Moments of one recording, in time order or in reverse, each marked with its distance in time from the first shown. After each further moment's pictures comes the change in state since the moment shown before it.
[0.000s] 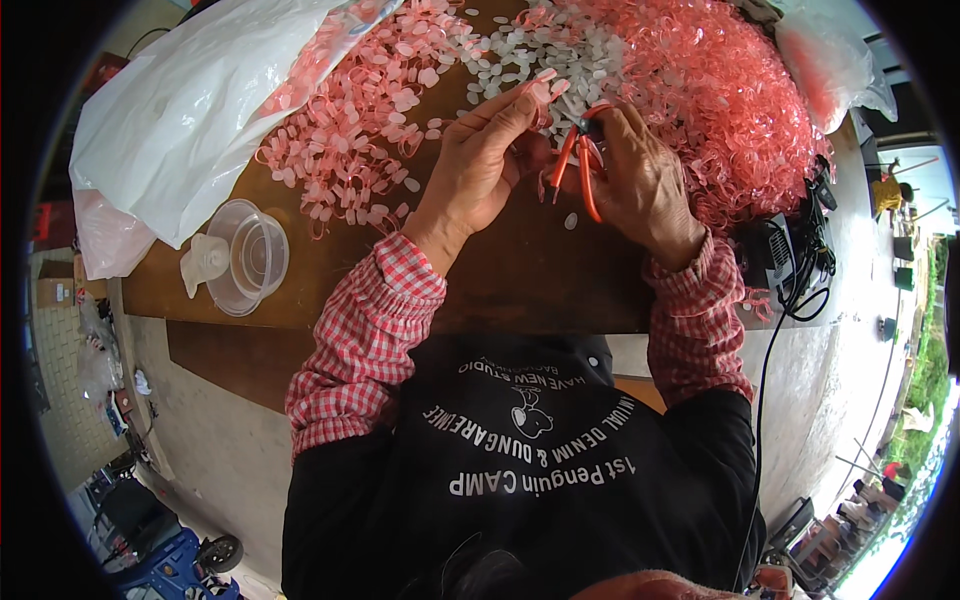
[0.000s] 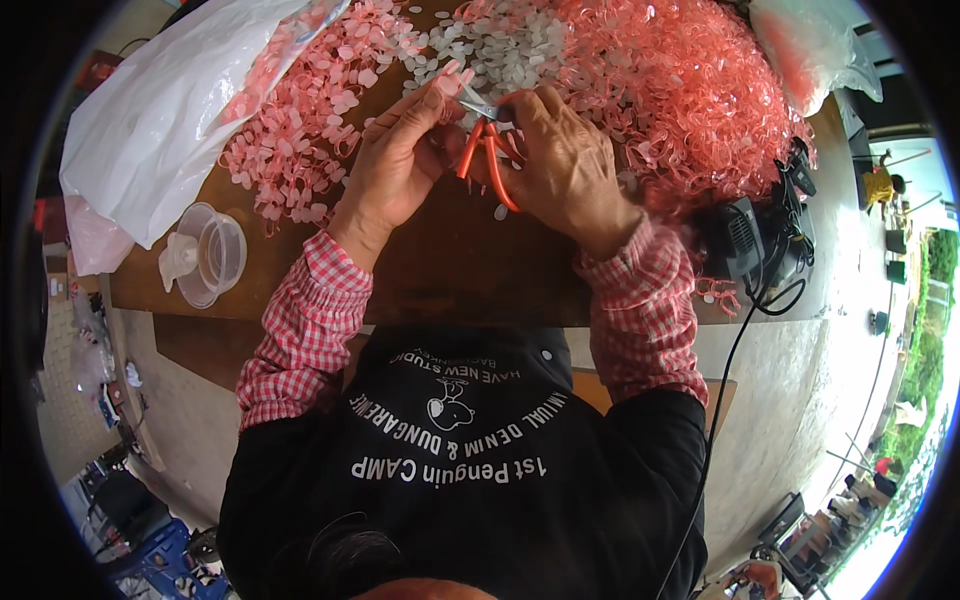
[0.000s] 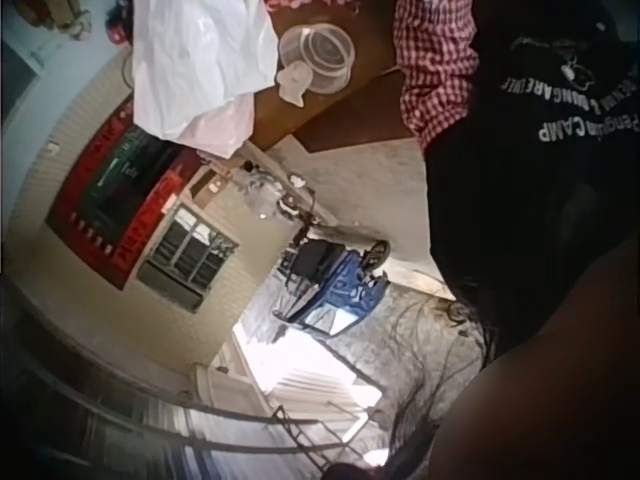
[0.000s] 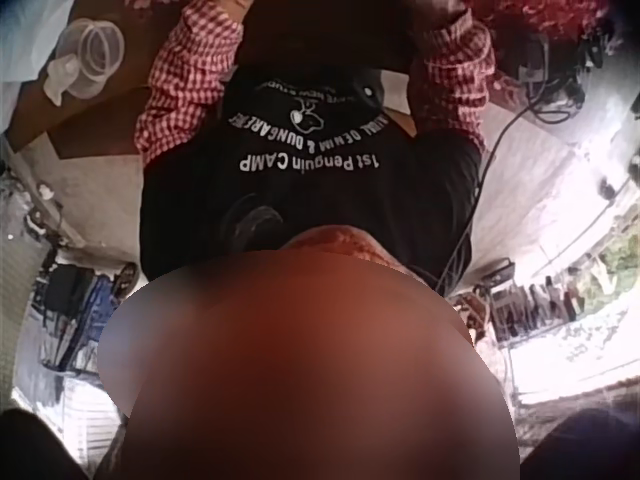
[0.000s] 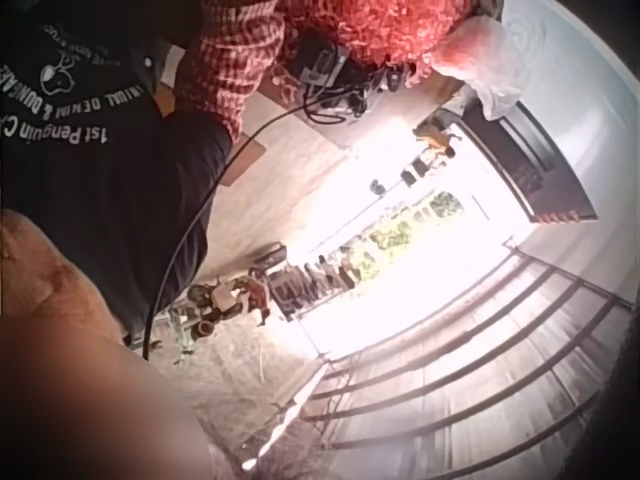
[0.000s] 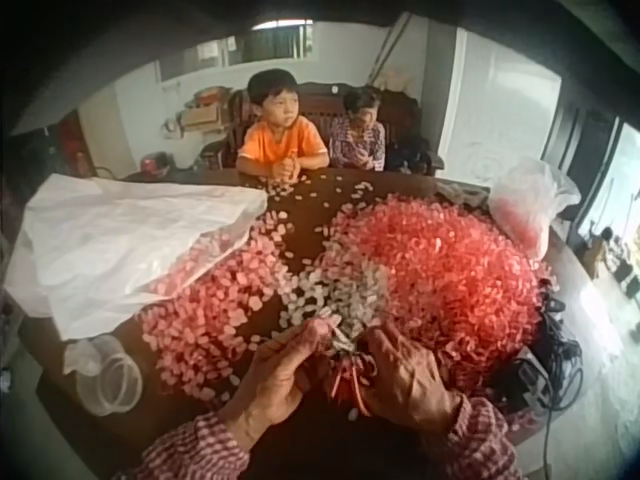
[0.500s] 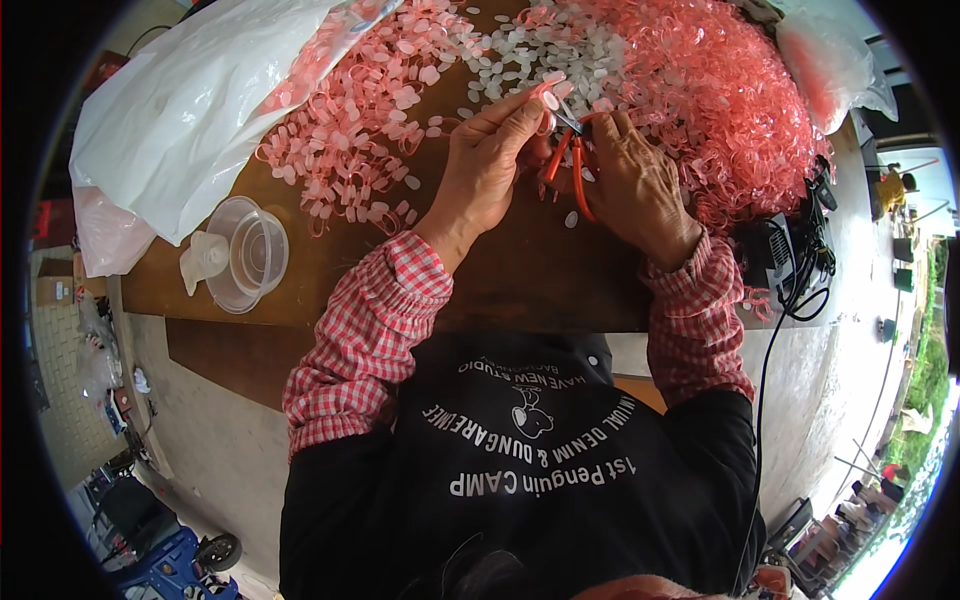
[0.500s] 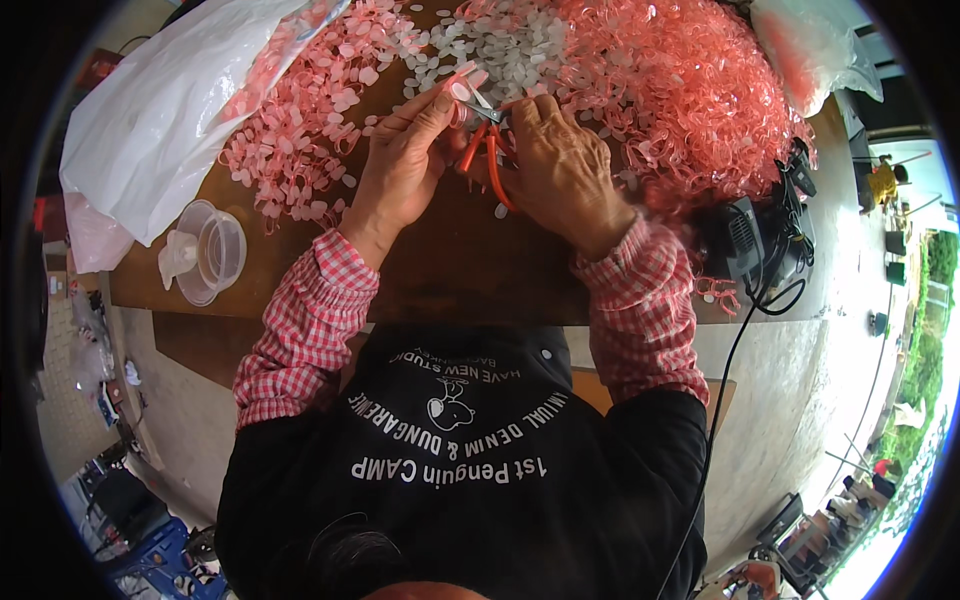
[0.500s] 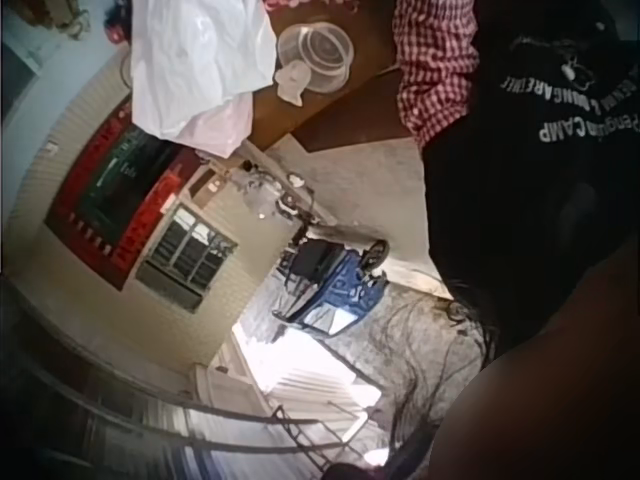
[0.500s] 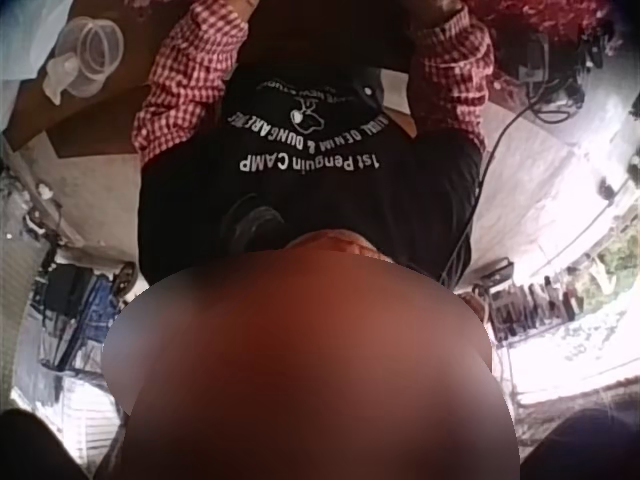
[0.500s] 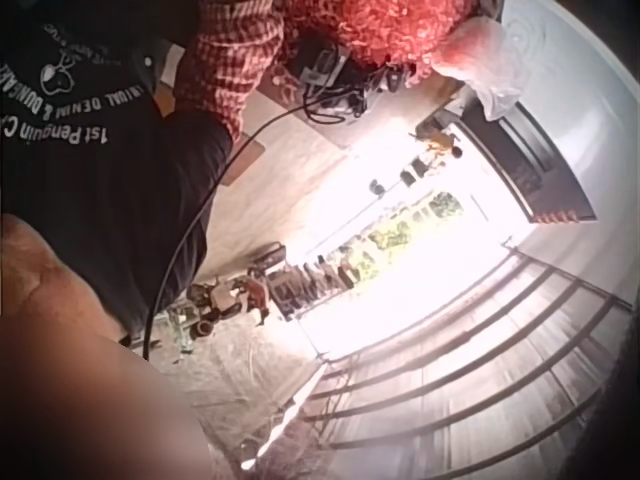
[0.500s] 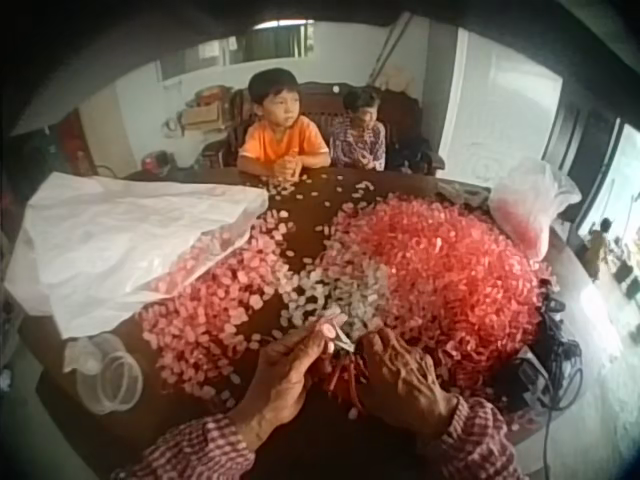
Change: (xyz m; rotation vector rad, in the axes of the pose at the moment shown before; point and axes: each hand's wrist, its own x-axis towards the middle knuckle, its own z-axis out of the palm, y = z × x) left_hand 0.004 -0.014 -0.002 0.166 0.054 0.108; right_hand -0.006 0.007 0.012 -0.243 -0.050 -0.015
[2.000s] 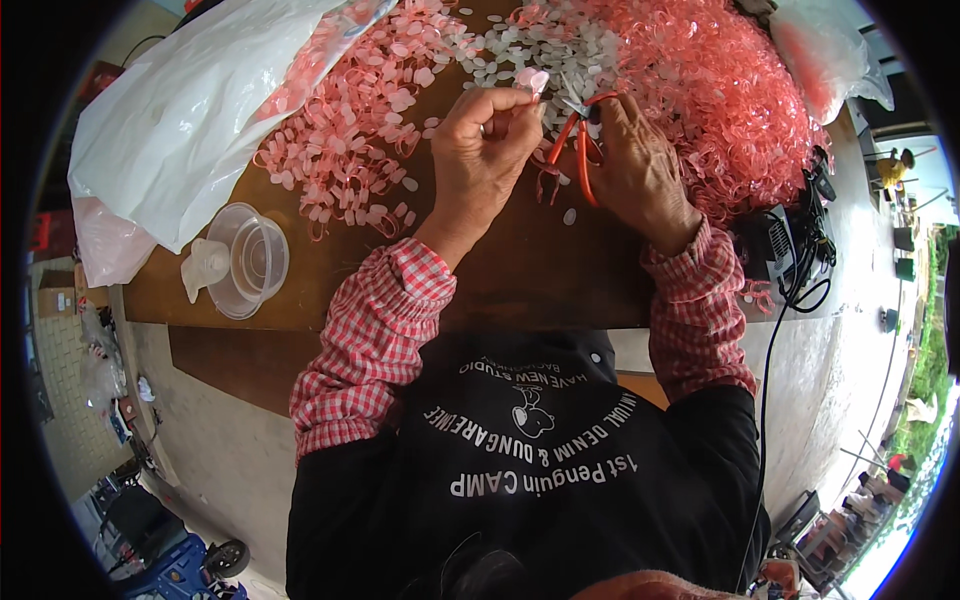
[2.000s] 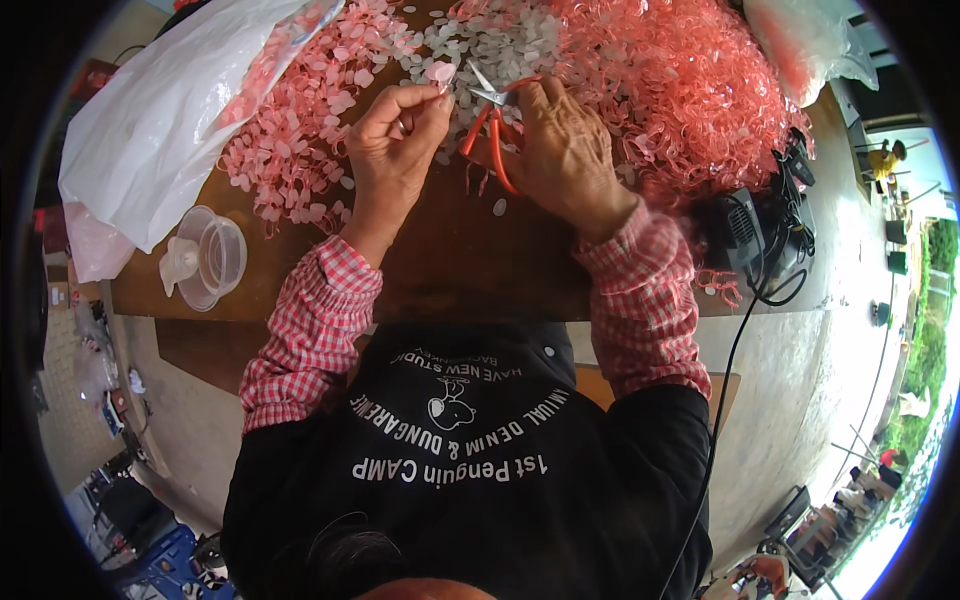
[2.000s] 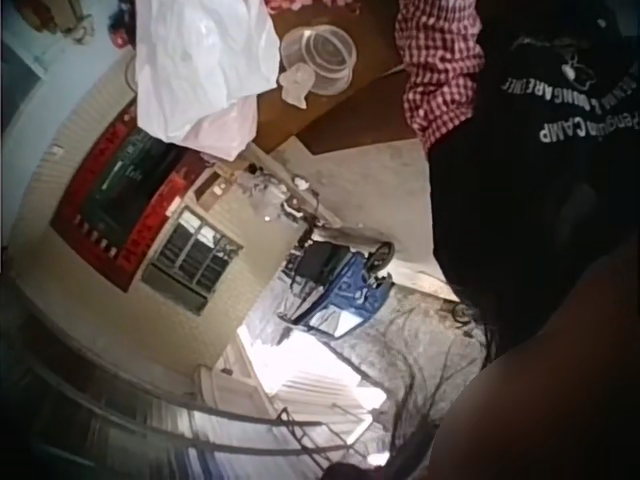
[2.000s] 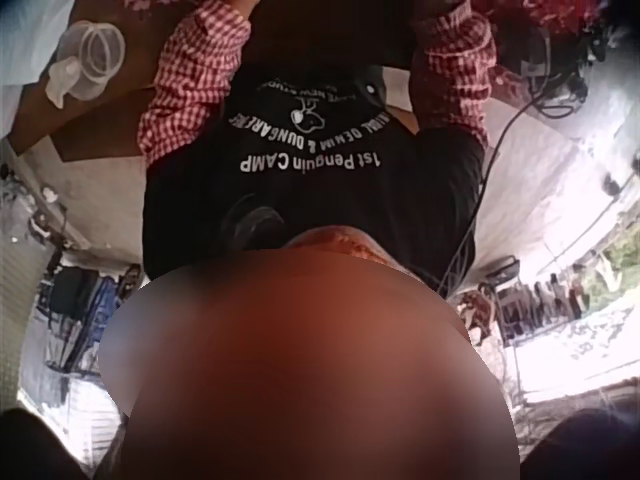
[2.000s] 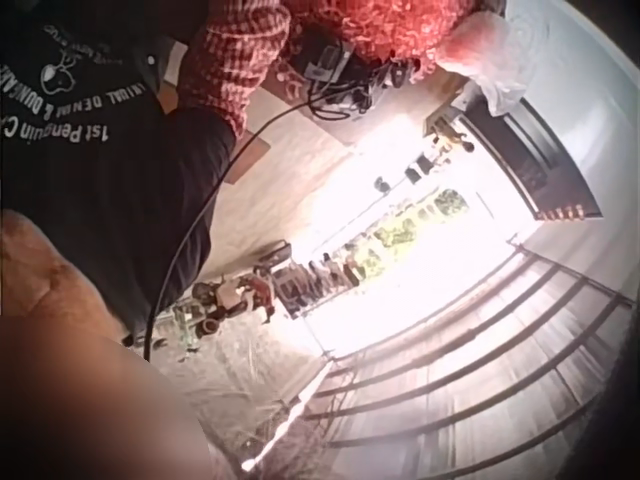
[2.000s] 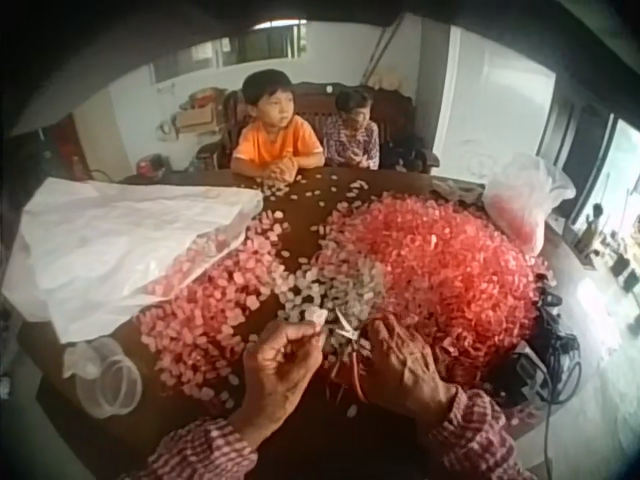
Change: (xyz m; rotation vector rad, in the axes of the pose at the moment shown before) left_hand 0.001 0.003 0.001 0.534 0.055 0.505; right_hand 0.004 0.013 0.007 0.047 0.191 -0.059
